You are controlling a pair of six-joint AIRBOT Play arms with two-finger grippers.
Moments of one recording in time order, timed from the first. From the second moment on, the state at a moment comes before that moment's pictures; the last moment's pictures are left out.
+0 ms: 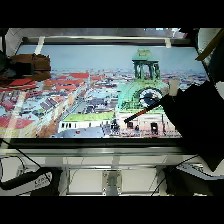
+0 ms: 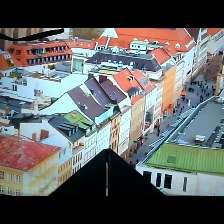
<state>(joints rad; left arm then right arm) 0.03 -1.27 1.71 1.74 -1.48 -1.57 -1.27 -1.19 1.27 -1.41 1.64 1.48</state>
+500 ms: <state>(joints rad) 0.03 -1.27 1.71 1.74 -1.53 -1.57 -1.01 -1.08 1.54 -0.79 1.62 1.50</state>
